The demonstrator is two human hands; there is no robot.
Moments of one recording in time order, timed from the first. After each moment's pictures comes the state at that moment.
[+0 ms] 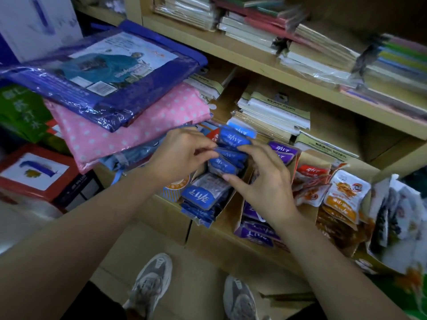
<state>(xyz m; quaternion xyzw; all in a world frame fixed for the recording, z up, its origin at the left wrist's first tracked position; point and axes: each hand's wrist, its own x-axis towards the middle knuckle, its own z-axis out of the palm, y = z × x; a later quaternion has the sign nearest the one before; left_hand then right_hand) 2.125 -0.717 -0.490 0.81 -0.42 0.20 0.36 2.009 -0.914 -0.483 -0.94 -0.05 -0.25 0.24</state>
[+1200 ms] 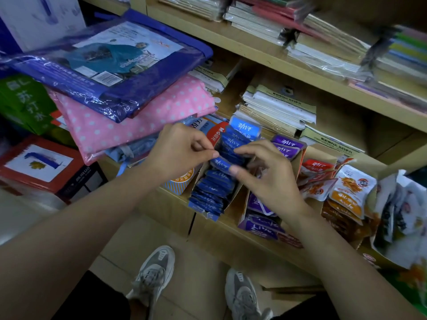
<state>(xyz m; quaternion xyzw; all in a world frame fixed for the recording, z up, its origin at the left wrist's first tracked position) 2.101 -0.705 -0.482 0.83 -0.28 0.05 0.47 2.008 -0.914 -0.478 -0.90 -0.09 -0.17 0.39</state>
